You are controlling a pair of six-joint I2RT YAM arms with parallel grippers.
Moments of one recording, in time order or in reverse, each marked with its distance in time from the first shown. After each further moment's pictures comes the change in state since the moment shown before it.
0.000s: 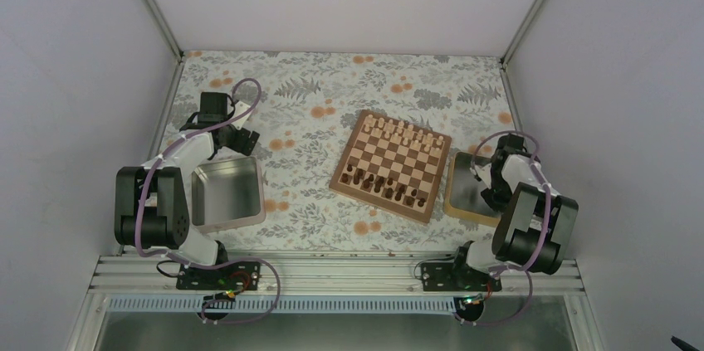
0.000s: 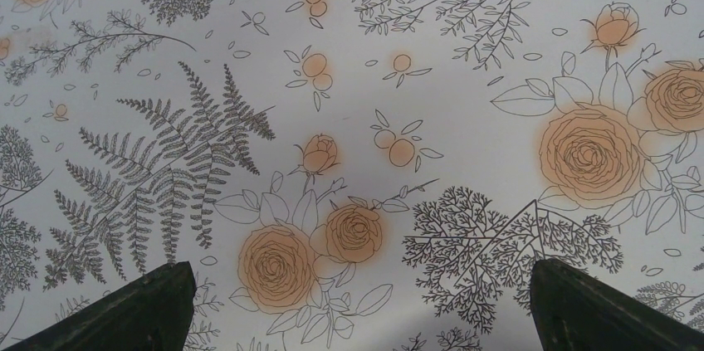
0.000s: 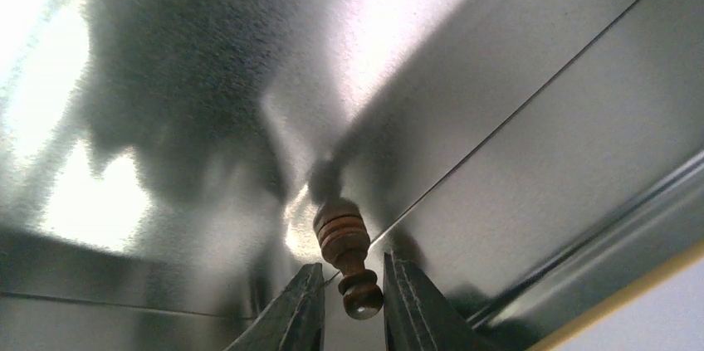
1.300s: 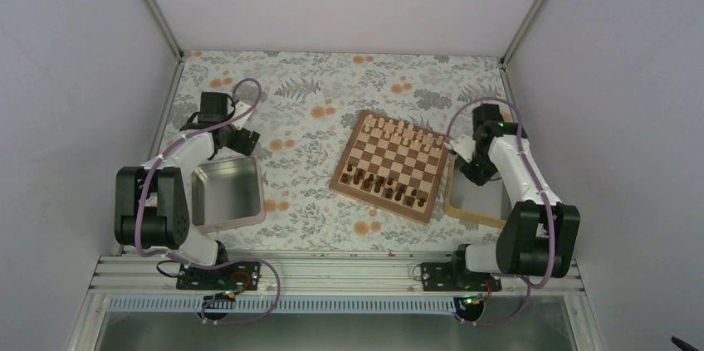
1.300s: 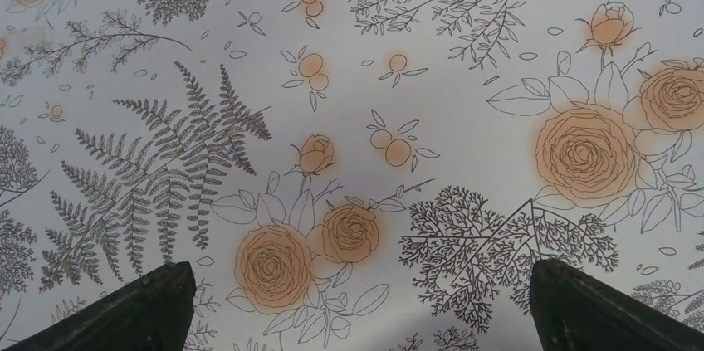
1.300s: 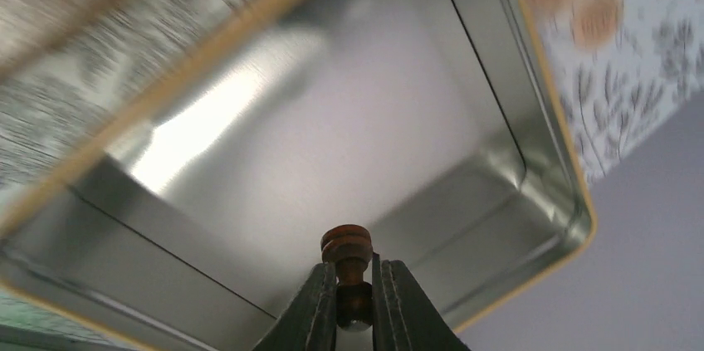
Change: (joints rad) left arm -0.002 0.000 0.000 -0.002 0.003 0.000; right arm 0.253 -0.061 0.243 -0.236 -0.138 0.041
